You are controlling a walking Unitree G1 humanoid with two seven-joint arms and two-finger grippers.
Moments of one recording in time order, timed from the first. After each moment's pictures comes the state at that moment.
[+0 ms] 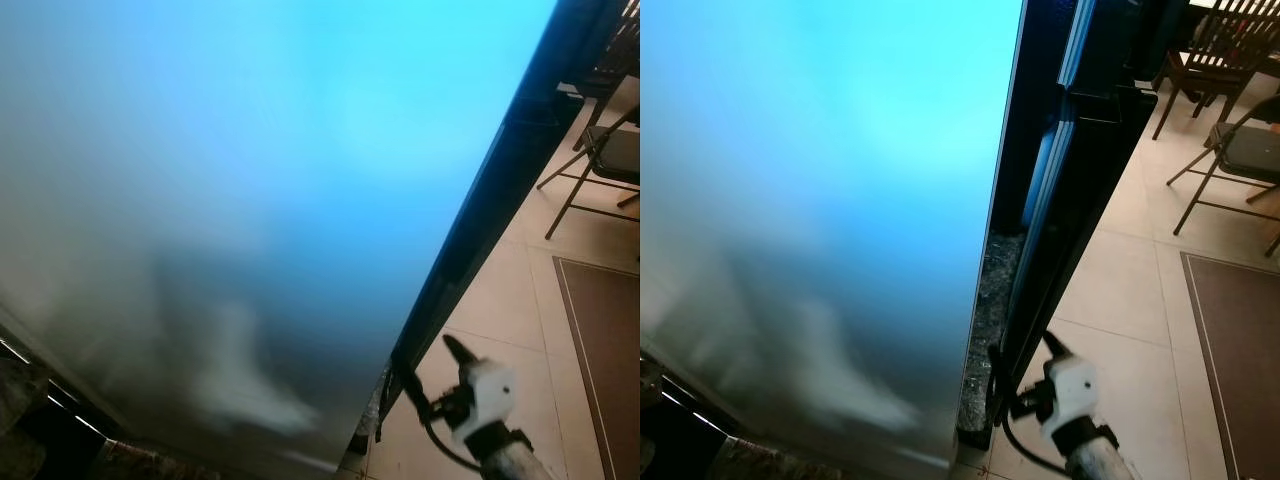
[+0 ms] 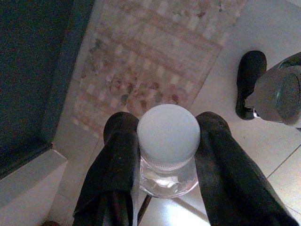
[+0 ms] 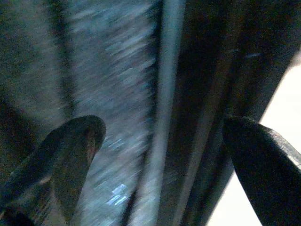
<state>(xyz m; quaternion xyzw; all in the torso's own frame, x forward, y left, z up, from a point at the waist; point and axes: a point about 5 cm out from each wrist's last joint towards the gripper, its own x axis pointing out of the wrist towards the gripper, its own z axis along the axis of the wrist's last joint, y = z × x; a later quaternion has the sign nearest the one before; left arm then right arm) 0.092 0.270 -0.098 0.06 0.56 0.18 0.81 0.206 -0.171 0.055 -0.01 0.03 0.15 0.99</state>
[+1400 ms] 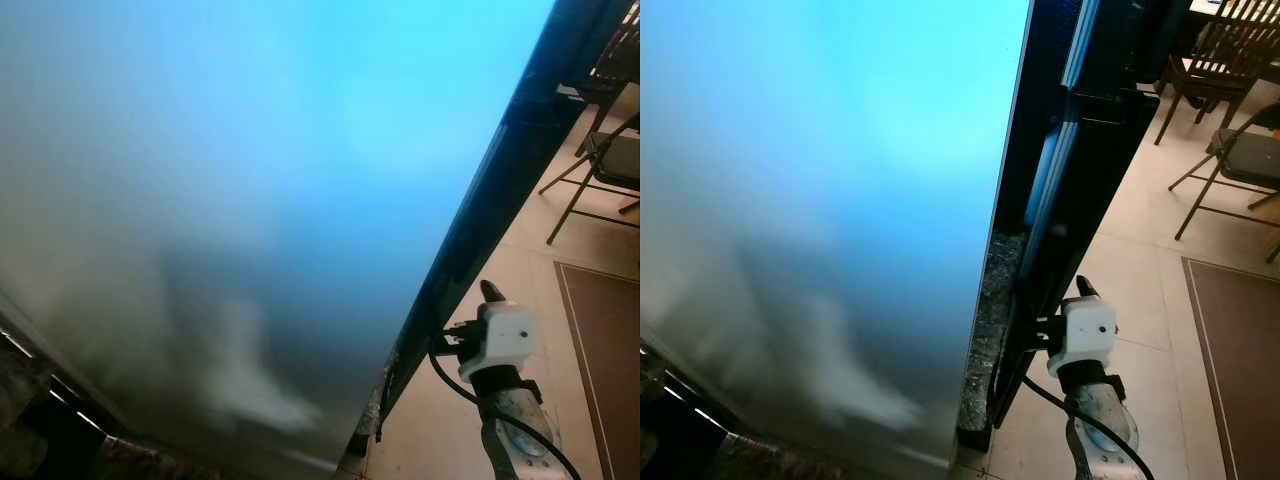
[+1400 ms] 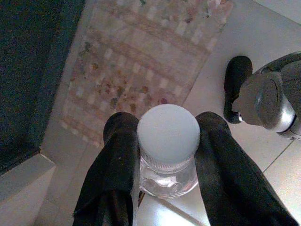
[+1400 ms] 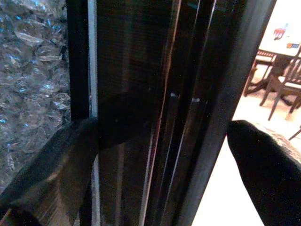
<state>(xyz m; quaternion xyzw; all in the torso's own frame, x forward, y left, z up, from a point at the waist) 0.098 0.260 -0.100 0.05 0.55 0.18 0.81 0.240 -0.178 0.099 -0.03 -0.03 0.02 1.00</state>
